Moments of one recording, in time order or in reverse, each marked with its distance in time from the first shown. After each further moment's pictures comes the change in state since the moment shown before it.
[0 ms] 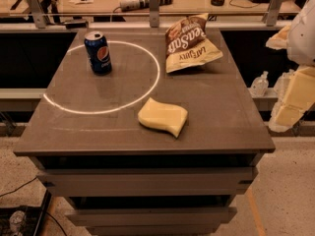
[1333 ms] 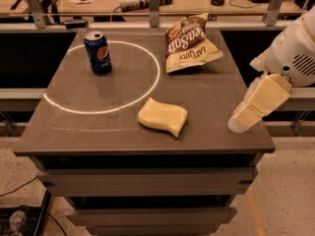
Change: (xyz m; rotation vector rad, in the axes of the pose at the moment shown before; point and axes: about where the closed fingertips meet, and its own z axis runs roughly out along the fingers) arm -0.036 0.016 0.032 -0.122 -0.224 0.285
